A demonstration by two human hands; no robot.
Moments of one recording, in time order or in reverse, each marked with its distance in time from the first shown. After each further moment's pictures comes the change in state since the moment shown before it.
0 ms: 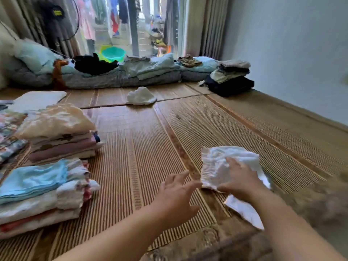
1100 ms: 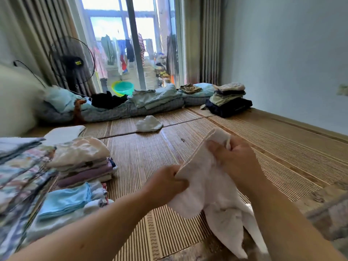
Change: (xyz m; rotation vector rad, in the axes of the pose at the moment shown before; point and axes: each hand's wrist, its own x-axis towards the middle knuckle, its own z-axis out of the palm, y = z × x) left_hand -0.033 0.019 -0.084 -0.448 0.253 0.068; right_hand -0.101 -0.055 -0.086 1.050 0.388 -0.406
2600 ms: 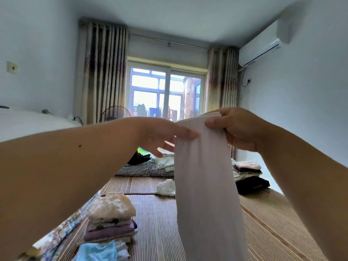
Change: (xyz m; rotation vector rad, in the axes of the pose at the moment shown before) left_hand -0.060 0.195 -0.261 -0.168 0.022 -0.156; right_hand 0.025 -0.290 0.027 0.138 -0.490 -0.234
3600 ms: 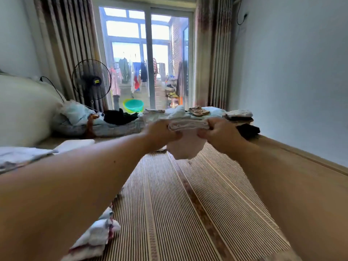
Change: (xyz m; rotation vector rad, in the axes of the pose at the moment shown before) left_hand 0.147 -0.121 0.107 0.366 0.277 0.270; right_hand 0.016 0.216 -0.050 -0.590 0.195 0.044
